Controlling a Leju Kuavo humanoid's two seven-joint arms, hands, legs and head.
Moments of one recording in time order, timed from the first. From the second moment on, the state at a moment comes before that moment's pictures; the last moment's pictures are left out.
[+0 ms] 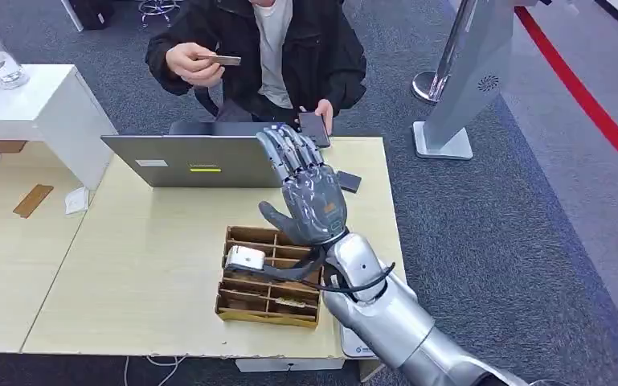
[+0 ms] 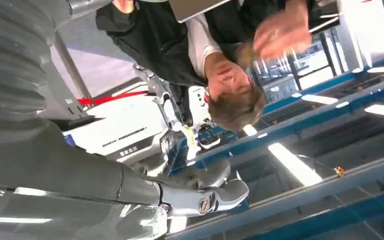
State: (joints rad) left arm -0.08 -0.16 0.75 -0.20 -1.54 0.20 -0.04; right arm -0.53 0.14 0.74 -1.25 1.13 -0.53 -0.01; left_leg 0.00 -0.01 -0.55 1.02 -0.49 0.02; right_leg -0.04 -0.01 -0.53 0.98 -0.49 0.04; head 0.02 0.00
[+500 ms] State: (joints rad) left arm -0.05 -0.16 0.76 -0.20 -1.49 0.23 -0.05; right arm -0.34 0.09 0.73 -1.47 0.85 -0.52 -0.14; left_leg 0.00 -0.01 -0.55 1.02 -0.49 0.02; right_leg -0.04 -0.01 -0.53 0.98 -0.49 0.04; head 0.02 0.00
